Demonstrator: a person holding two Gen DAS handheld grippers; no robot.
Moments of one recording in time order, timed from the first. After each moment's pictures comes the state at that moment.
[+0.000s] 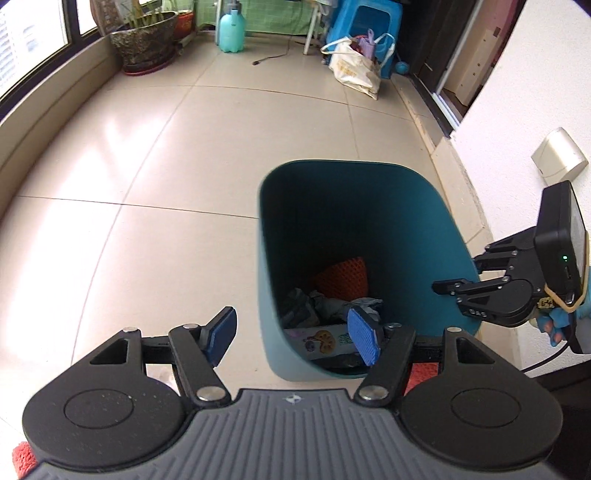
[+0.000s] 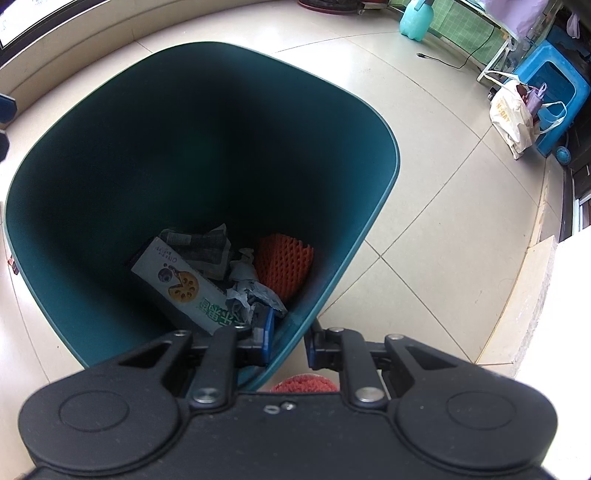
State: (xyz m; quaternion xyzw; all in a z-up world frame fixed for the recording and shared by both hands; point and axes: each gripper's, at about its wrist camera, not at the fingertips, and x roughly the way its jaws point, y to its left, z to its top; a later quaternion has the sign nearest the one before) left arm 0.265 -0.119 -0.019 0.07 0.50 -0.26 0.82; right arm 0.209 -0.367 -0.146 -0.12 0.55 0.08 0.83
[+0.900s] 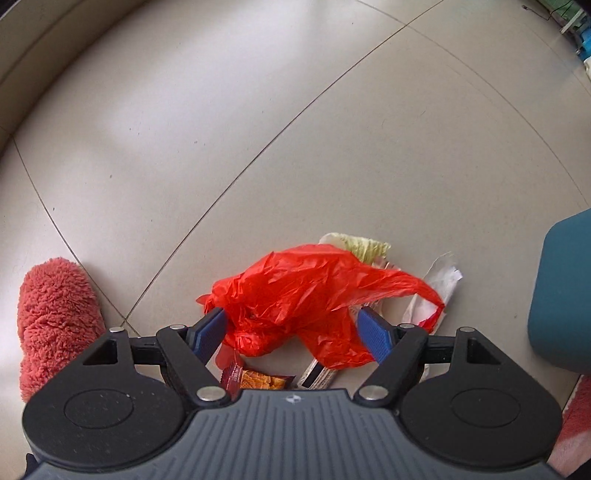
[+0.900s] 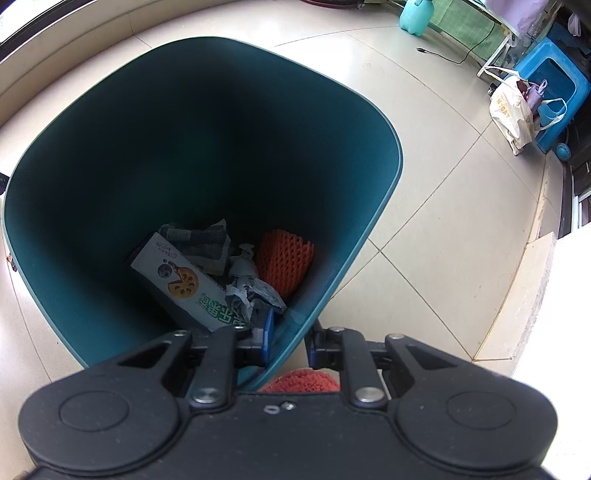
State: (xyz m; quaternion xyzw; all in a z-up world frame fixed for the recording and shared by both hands) left arm 0.318 0.126 -0.261 -0.03 0.66 0.02 0.75; right arm 0.214 -0.363 -0.150 -0.12 0.55 0.08 0.82
